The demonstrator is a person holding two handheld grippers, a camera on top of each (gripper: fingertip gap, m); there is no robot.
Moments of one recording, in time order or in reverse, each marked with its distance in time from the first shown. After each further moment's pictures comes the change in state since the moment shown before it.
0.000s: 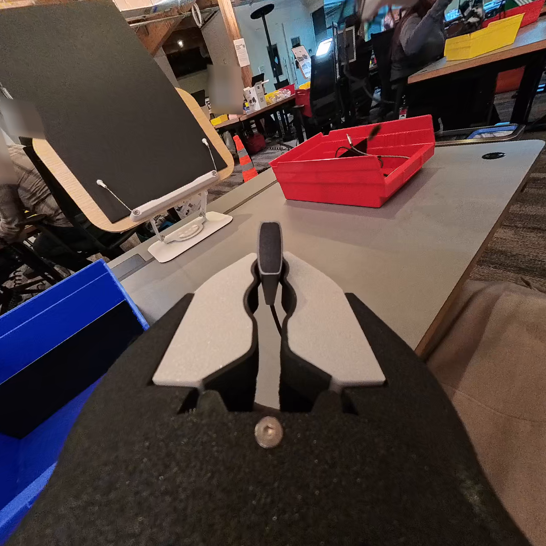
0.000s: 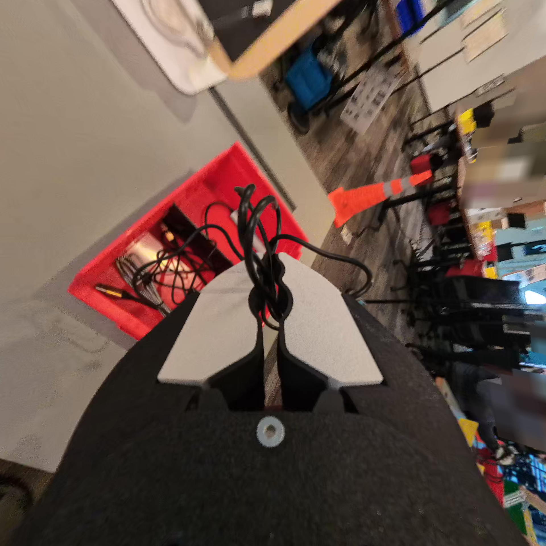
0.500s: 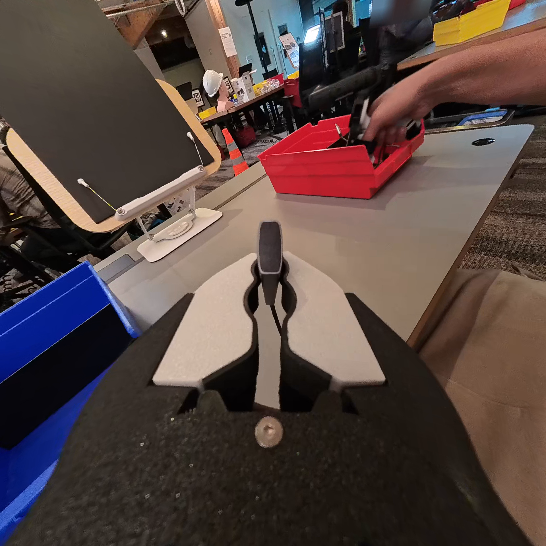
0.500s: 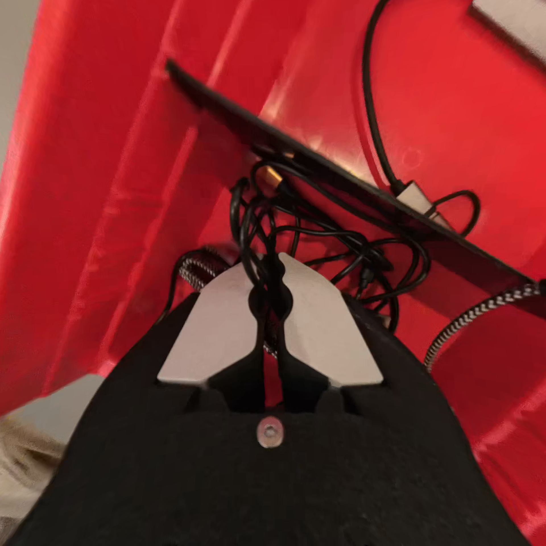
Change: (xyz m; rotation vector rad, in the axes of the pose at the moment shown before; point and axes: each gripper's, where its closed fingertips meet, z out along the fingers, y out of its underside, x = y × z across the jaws) left arm 0.012 0.005 0.005 -0.025 0.034 0.024; right arm -0.163 0.107 0.167 -0.390 -0.663 0.552
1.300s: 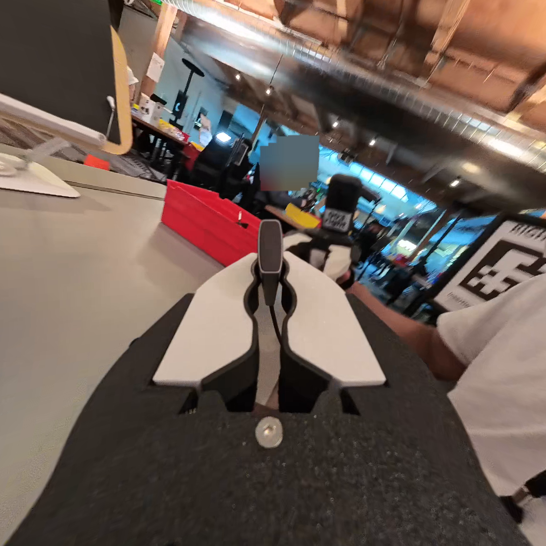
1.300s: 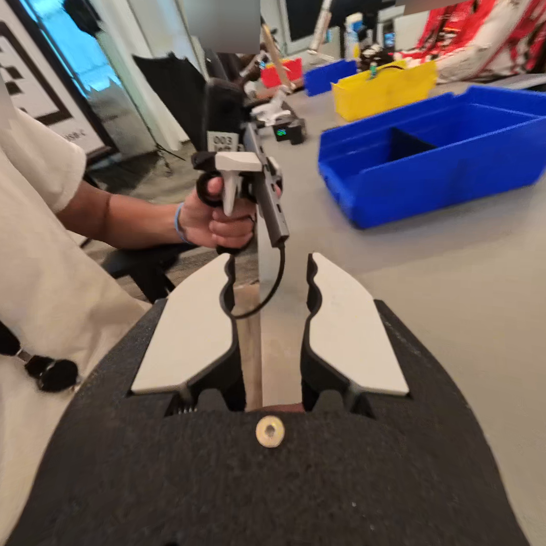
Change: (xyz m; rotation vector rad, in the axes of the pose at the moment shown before) left arm -0.011 -0.024 -0.004 0.294 0.391 -0.851; right arm -0.367 -0.002 -0.108 0.766 -0.865 -0.539
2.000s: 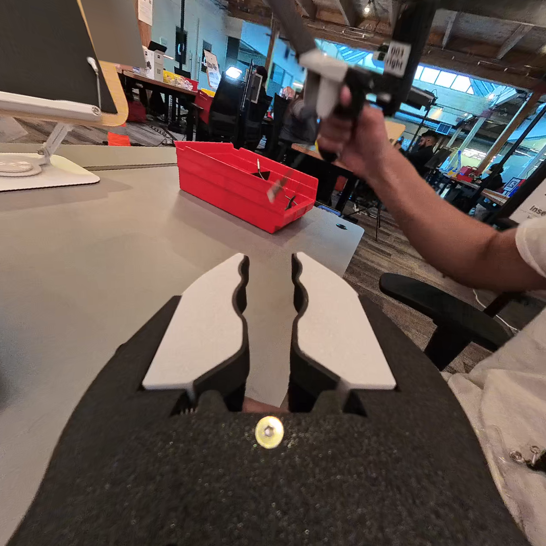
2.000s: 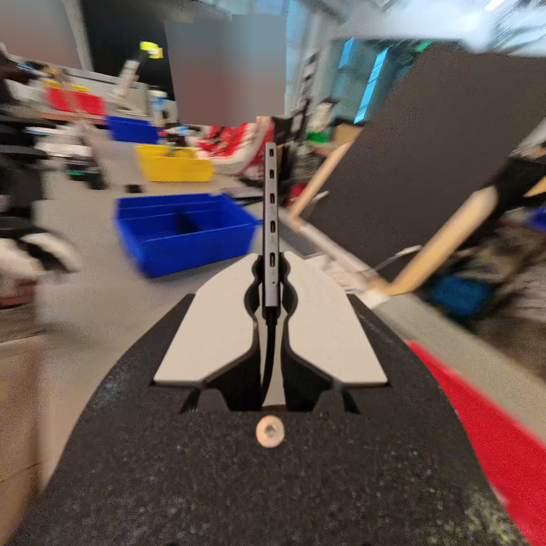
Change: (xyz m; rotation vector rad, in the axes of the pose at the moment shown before) left arm -0.004 0.036 0.005 -0.230 -0.082 0.250; right arm 0.100 -0.129 -0.172 0.146 0.662 -0.369
